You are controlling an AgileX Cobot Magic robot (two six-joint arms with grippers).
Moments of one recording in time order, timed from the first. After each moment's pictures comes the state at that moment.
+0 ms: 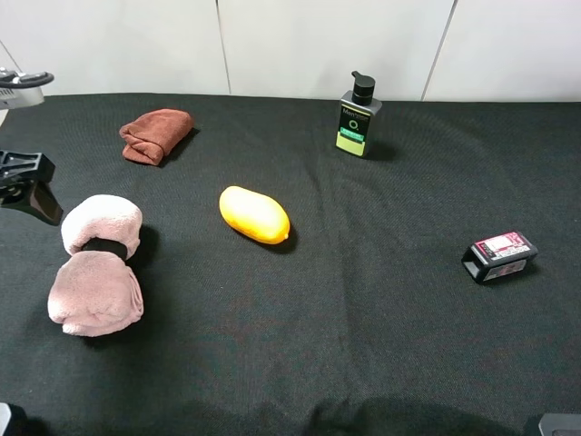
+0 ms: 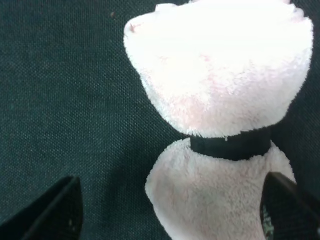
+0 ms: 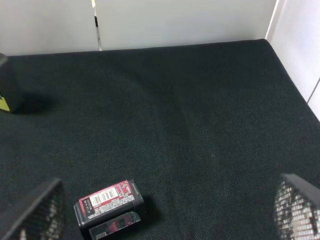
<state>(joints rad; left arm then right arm) 0.00 1.30 -0.69 -0.07 0.77 -0.06 -0.02 -0.01 -0.50 -0.10 1.02 0.11</state>
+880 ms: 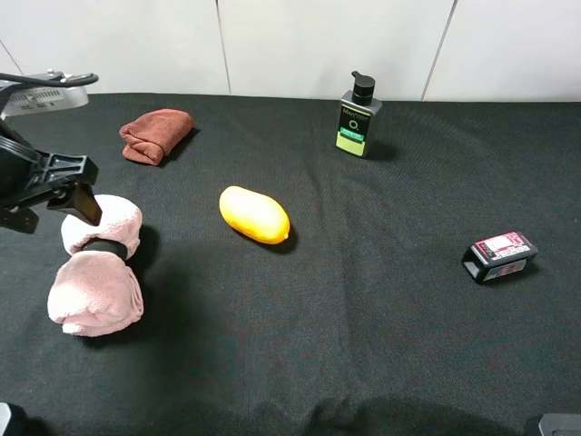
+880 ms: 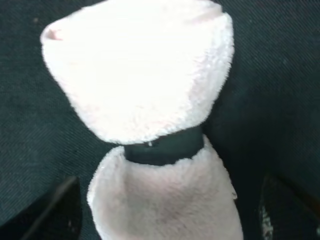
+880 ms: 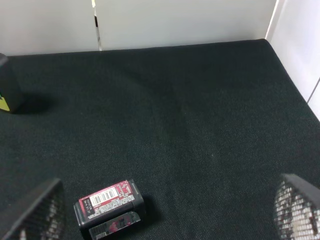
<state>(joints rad) -0.20 1.32 -0.69 -0.07 0.71 -0.20 -0.02 -0.01 -0.50 -0.10 1.02 0.11</state>
